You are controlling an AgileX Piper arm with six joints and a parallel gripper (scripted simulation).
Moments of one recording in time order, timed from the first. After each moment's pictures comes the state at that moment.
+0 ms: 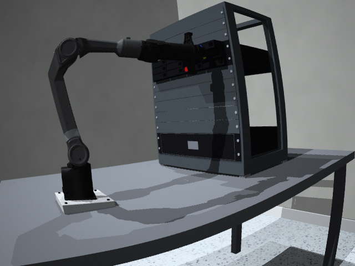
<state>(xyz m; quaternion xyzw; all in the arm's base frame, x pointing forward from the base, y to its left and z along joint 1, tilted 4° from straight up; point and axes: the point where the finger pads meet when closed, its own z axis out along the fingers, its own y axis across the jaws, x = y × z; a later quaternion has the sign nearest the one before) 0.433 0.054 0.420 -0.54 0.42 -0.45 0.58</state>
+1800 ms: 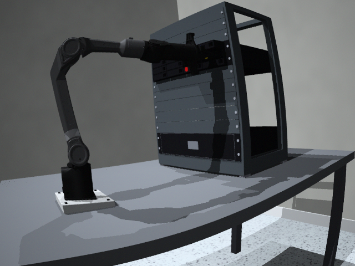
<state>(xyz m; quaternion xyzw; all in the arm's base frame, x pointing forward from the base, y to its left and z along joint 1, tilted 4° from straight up) 0.441 0.056 0.420 -0.54 0.42 -0.45 0.58</state>
